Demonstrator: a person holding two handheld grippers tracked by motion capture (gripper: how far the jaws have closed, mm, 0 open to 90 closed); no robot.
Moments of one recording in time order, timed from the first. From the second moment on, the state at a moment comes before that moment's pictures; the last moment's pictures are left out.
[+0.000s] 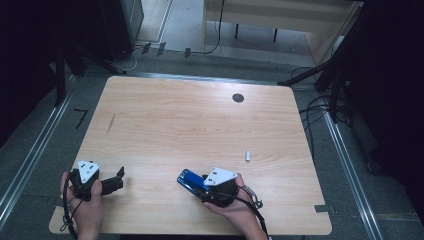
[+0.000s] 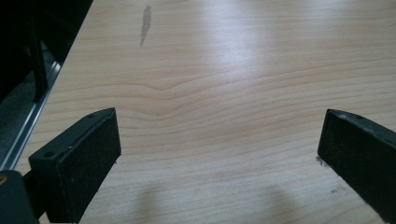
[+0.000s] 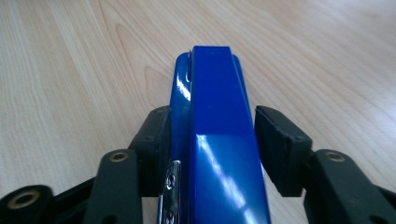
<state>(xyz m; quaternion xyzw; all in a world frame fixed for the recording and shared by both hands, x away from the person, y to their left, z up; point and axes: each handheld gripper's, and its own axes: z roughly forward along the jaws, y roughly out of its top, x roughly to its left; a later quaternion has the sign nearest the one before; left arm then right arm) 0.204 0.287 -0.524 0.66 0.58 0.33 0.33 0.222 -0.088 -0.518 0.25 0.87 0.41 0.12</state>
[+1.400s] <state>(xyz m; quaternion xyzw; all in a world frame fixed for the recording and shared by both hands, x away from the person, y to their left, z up) 0.179 0.133 -0.529 0.78 0.41 0.19 0.43 0.185 -0.167 -0.523 0.37 0.79 0.48 0.11</state>
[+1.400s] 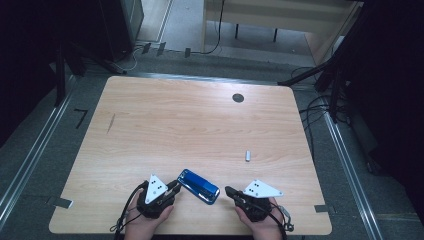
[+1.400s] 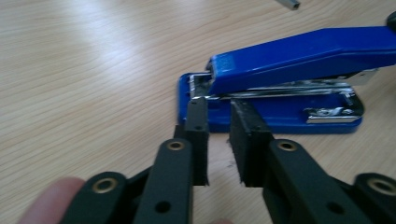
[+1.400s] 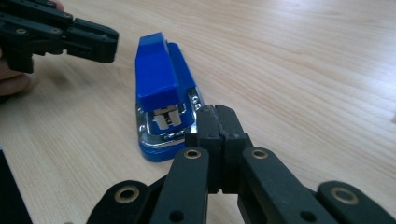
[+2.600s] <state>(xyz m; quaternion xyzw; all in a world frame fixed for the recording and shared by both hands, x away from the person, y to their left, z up) 0.187 0.092 -0.533 0.82 0.35 0.14 0.43 0.190 -0.152 -0.538 0.37 0.82 0.43 0.08</state>
